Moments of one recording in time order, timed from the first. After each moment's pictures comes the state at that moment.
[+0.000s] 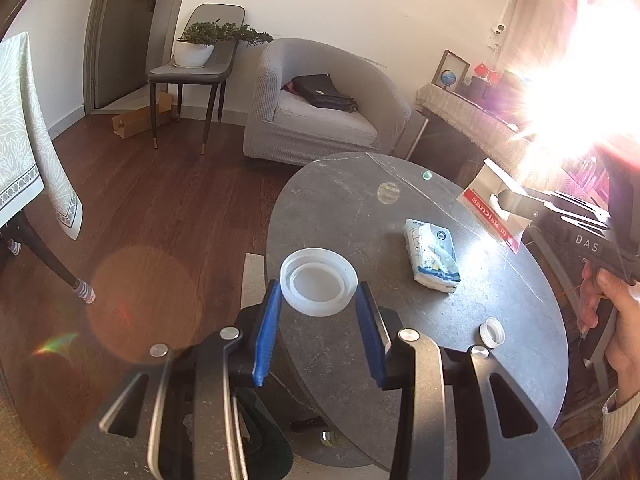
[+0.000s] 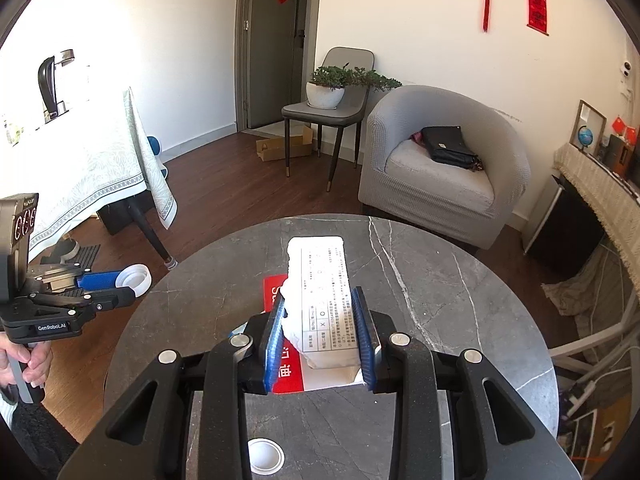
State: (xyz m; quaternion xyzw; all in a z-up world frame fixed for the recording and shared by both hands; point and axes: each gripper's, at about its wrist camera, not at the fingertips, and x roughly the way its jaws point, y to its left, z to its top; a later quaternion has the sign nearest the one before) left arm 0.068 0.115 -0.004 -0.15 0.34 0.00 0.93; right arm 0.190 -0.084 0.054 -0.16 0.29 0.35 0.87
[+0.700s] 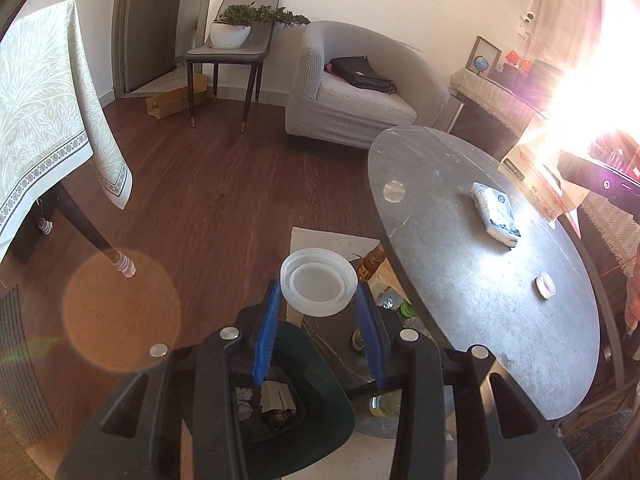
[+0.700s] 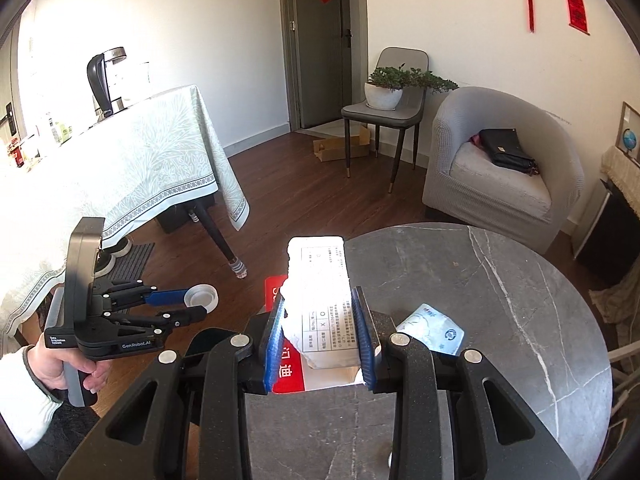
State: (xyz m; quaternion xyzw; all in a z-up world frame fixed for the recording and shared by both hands) left arm 0.028 0.166 -0.029 -0.15 0.38 0.05 0.91; right arm 0.129 -0.019 0.059 -0.14 0.31 0.43 0.83
